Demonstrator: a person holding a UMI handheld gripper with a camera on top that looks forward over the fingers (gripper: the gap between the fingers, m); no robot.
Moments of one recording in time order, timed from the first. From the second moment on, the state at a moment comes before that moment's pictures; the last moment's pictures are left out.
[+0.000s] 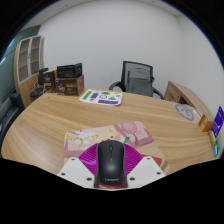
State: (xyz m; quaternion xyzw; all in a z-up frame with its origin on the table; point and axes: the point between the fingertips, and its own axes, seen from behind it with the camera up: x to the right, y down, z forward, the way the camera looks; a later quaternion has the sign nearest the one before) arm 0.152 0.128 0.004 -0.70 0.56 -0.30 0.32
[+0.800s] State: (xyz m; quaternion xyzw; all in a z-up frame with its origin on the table) arm -0.056 0.022 0.189 -0.64 0.63 -0.32 0.29
